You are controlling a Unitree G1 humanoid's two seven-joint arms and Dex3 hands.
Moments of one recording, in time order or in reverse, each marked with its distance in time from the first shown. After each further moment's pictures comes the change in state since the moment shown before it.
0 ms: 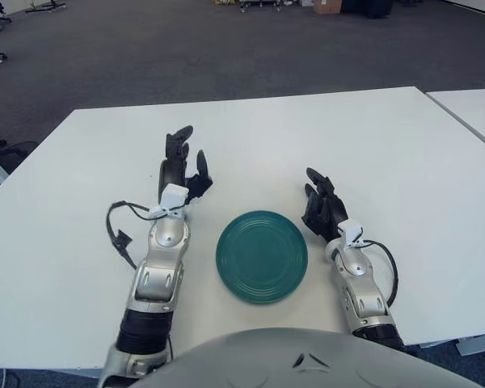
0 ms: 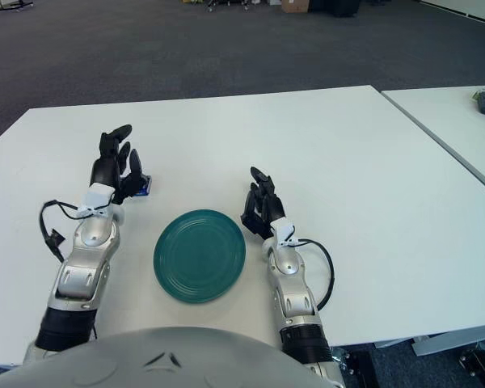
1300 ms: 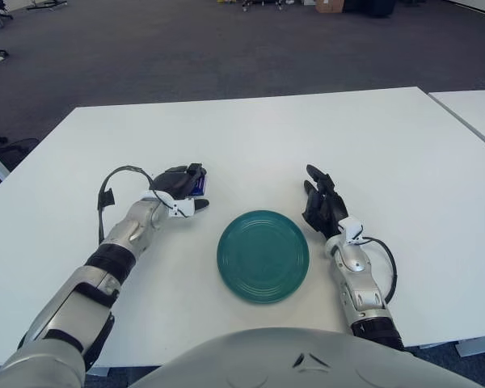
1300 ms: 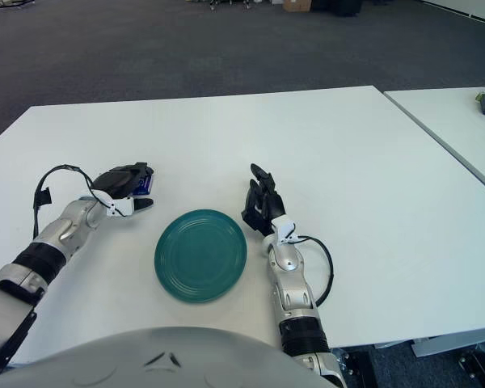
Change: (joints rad) left arm -0.417 0.334 -0.315 1.020 0.453 -0.393 -0.124; right arm -0.040 0.002 -0.035 0.089 0.028 -0.090 0.017
